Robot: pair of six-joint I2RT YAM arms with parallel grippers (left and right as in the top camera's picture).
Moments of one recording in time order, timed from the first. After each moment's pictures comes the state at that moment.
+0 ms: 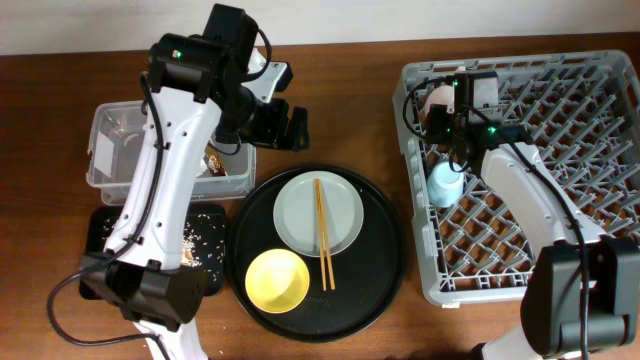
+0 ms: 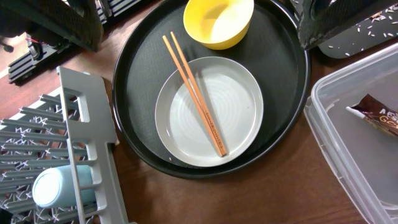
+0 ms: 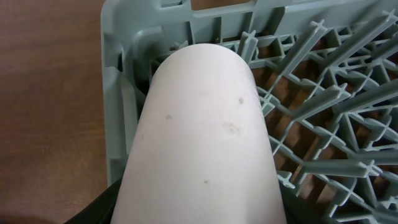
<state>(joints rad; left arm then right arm) -0.30 1.98 2.26 -1.61 0.32 -0.03 0.07 1.73 1.26 -0.39 0.09 0.19</state>
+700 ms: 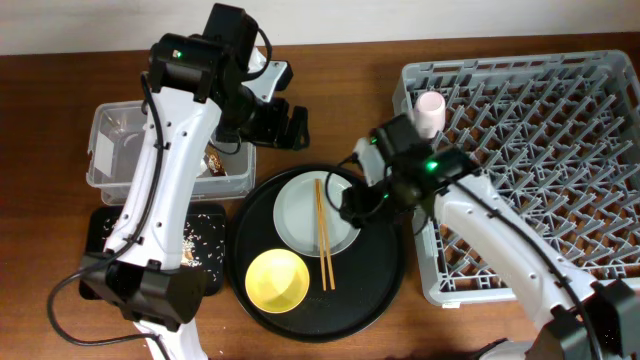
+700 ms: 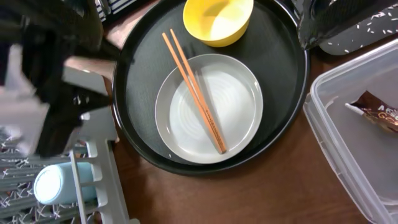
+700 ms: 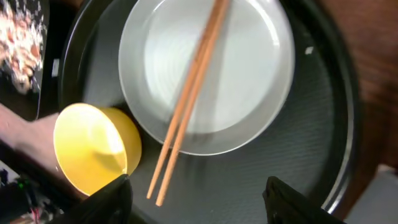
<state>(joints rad) -0.30 1.98 2.26 -1.60 0.32 -0.03 0.46 1.58 1.26 -0.93 -0.33 0.18</state>
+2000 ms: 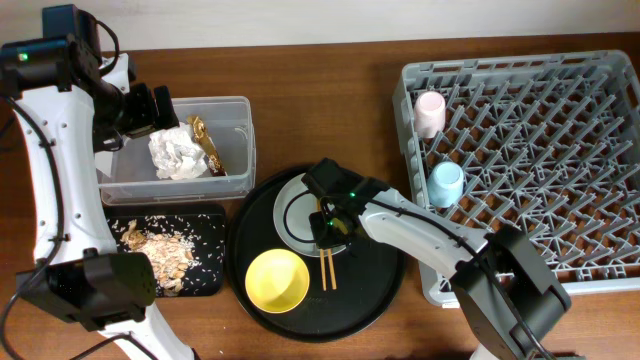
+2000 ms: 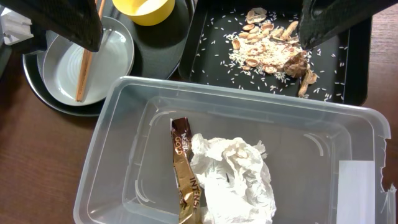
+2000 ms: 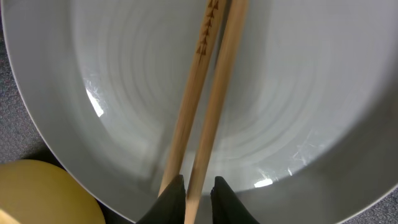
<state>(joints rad) 0.16 1.98 2.26 -1.62 0.14 -0.10 0.70 1.85 1.18 -0.67 -0.12 0.46</state>
